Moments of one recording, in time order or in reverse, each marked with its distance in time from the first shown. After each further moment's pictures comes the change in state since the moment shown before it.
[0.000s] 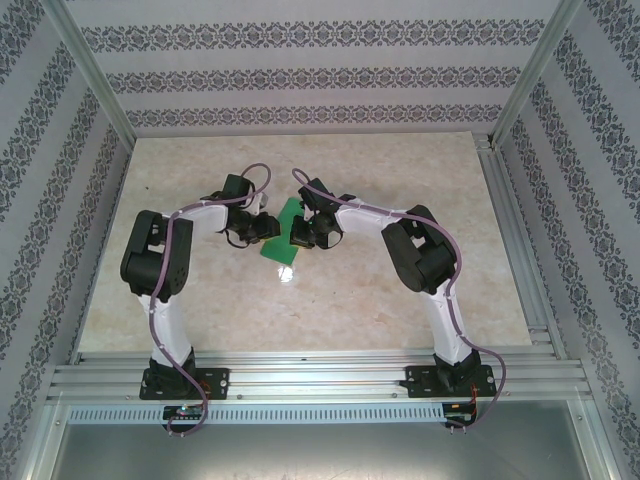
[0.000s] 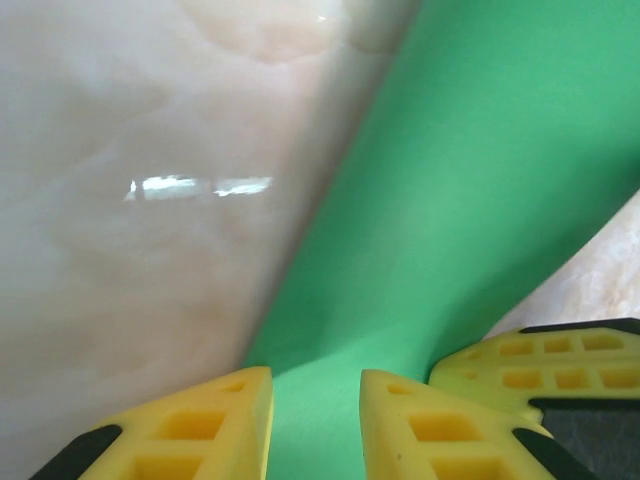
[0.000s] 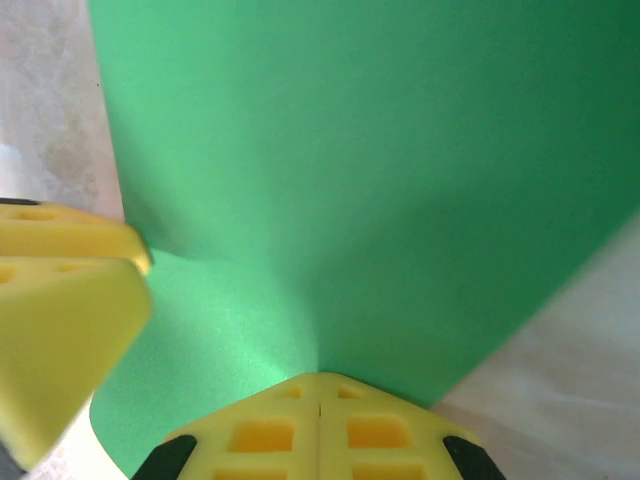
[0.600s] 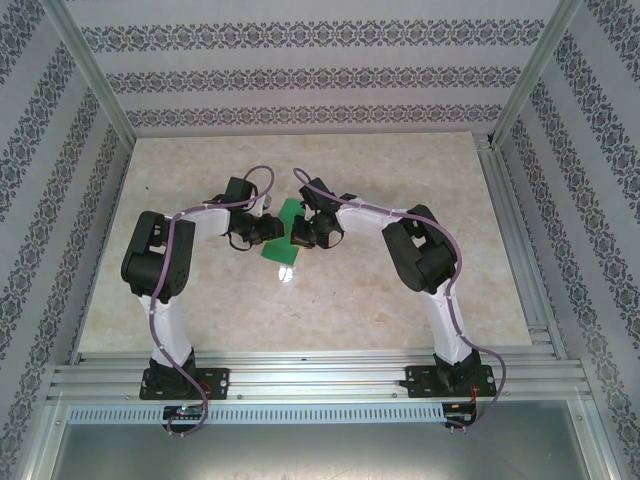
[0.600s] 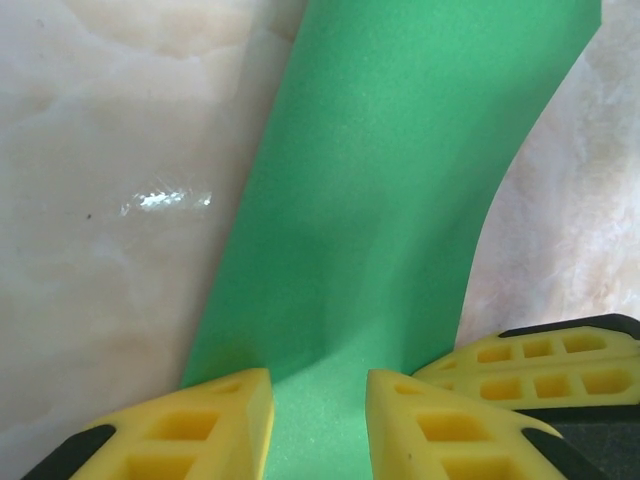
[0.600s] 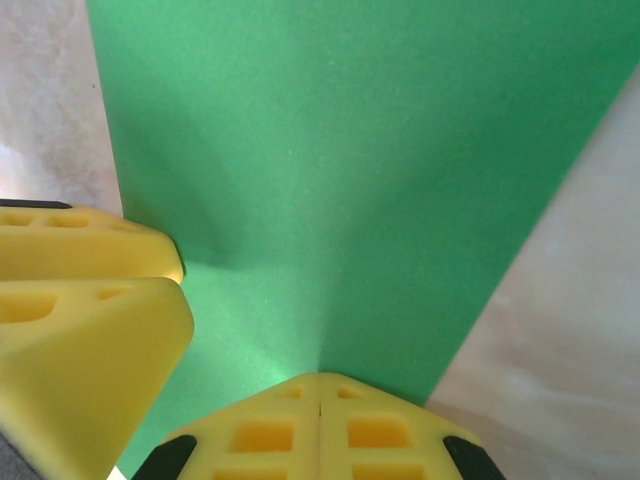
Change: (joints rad) left arm -0.041 0.021 -0.016 0.082 0.011 -0.006; right arm -0.006 0.000 0.000 -0.003 -0.012 0.003
